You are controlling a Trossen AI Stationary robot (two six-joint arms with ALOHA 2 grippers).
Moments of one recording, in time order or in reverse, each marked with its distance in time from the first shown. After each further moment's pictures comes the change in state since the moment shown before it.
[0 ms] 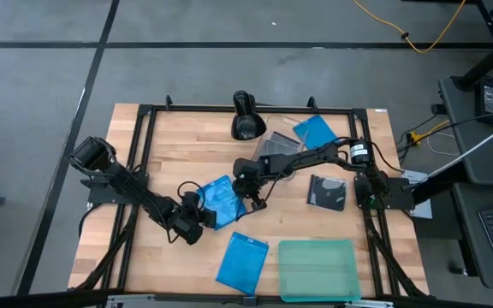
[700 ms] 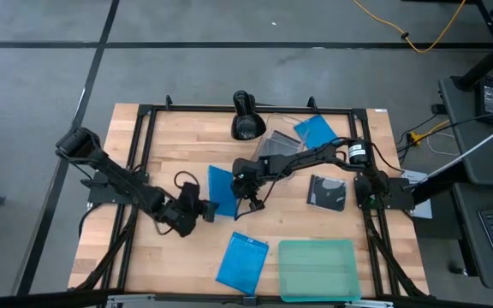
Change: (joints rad) left arm 0.022 -0.209 0.006 0.021 -0.156 0.226; right arm 0.002 0.021 -0.005 0.059 -0.031 0.008
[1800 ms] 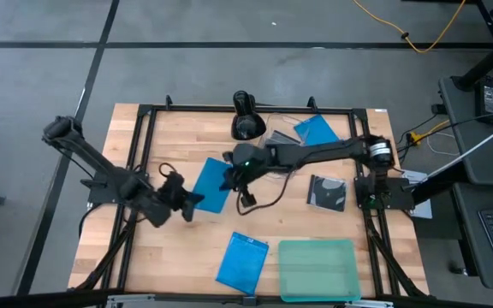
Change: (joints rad) left arm -0.086 -0.347 -0.003 -0.239 -0.037 0.314; right arm 0.033 -0.214 0.190 -0.042 0.016 0.075
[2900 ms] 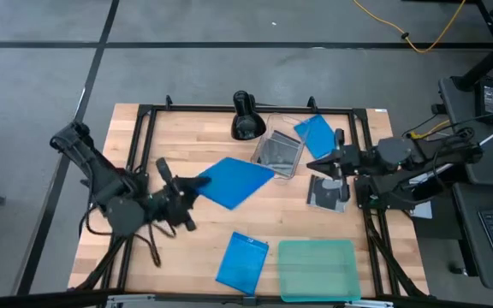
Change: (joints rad) left arm -0.124 0.274 0.698 0.162 -0.550 1.980; right arm 0.306 -1.107 -0.592 -0.042 0.590 0.344
